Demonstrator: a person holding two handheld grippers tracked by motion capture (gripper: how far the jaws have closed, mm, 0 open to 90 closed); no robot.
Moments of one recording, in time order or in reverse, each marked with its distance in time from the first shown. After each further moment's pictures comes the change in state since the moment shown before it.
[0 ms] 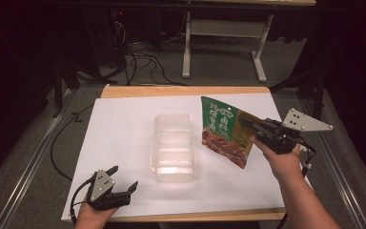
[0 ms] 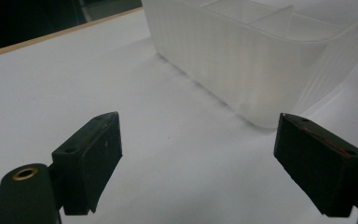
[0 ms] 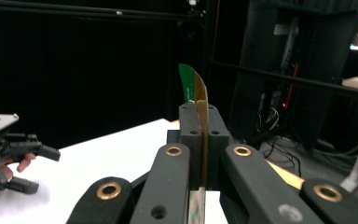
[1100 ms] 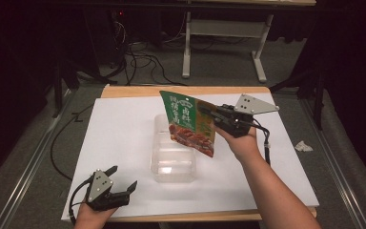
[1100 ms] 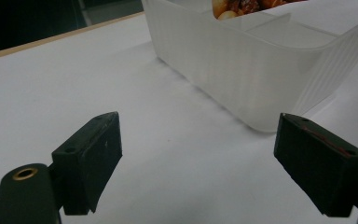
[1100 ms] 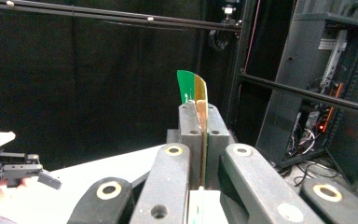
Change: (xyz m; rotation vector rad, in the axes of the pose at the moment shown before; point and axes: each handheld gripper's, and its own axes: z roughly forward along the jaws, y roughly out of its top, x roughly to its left) left arm 0.001 0.000 -0.003 -0.019 -0.005 -0.015; right arm 0.017 0.007 0.101 -0.031 0.127 -0.048
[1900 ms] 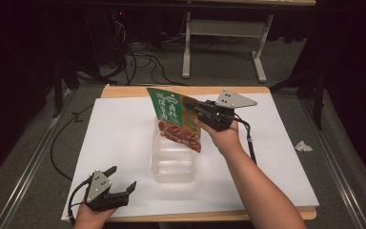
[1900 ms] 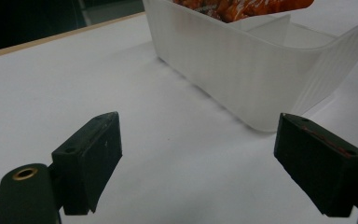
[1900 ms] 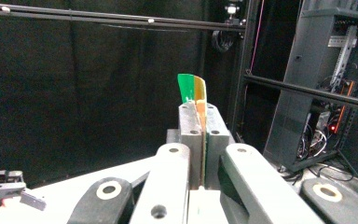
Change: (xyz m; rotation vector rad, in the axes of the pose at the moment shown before) left arm 0.001 -0.001 -0.003 -0.007 -0.001 -0.011; right arm -0.004 -0.011 0.045 -0.016 0.012 0.036
